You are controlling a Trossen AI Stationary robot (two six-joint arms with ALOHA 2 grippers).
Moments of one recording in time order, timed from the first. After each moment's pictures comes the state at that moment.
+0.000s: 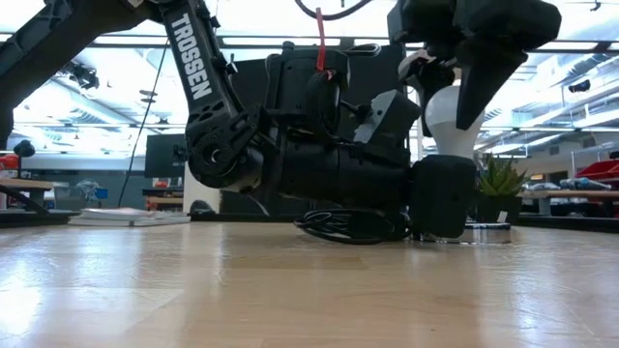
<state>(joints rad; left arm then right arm) -0.15 2.44 1.28 1.12 -0.45 0.17 0.16 1.58 1.26 -1.00 0.08 0.00</state>
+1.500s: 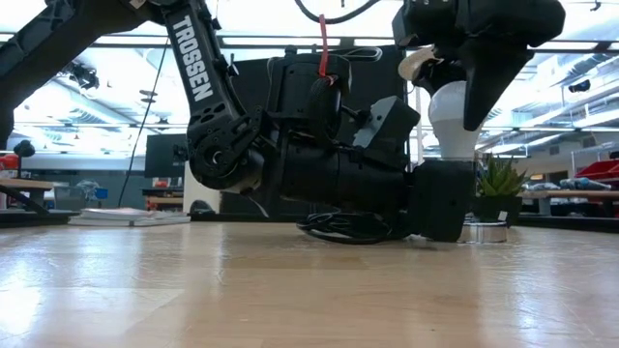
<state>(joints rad) -0.14 2.44 1.28 1.11 -0.45 0.15 0.18 1.58 1.26 -1.05 0.10 0.13</state>
